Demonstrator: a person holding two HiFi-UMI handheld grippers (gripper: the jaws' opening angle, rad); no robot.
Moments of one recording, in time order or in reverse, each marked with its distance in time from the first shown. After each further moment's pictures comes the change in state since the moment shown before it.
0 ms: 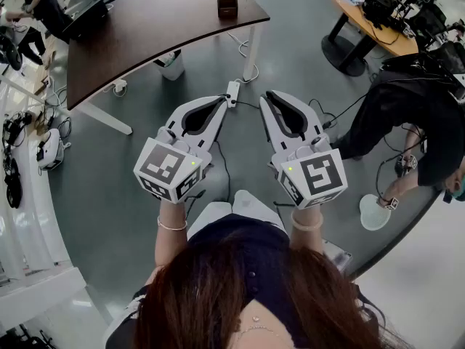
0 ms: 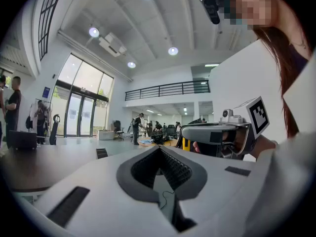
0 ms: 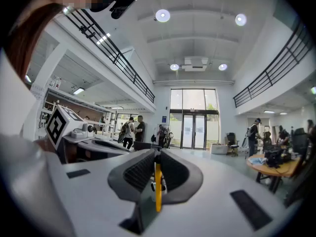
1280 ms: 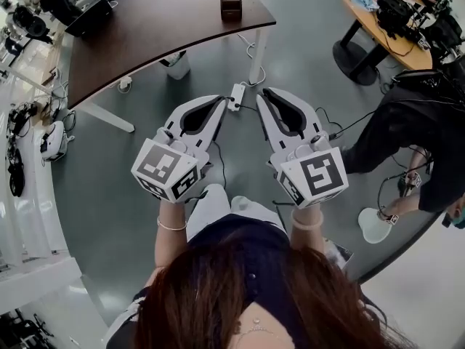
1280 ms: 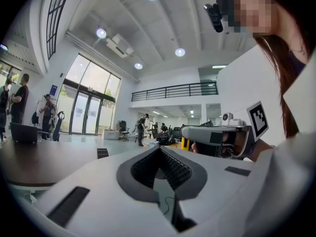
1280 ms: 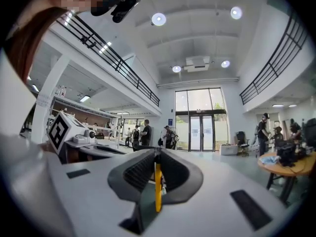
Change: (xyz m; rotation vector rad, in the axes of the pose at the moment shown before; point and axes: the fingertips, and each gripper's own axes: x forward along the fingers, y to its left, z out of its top) left arm 0.070 0.014 -0.003 -0.047 -0.025 0.069; right arm 0.028 -0.065 -0.010 0.034 -0.047 0.103
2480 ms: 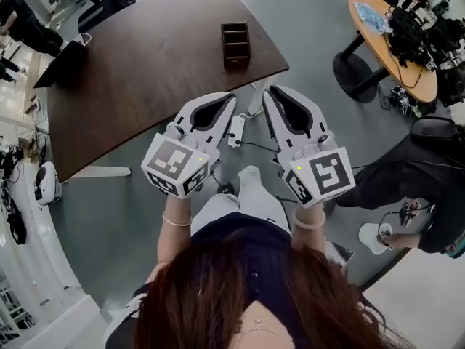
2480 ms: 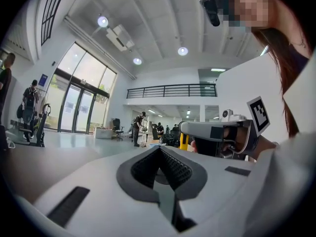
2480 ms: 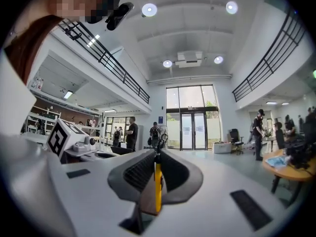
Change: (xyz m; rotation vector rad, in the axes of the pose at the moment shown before) left arm 0.204 0.253 0.010 -0.025 0.012 -0.107; right arm 0.275 -0.163 -0.018 0.038 0.019 -0.096
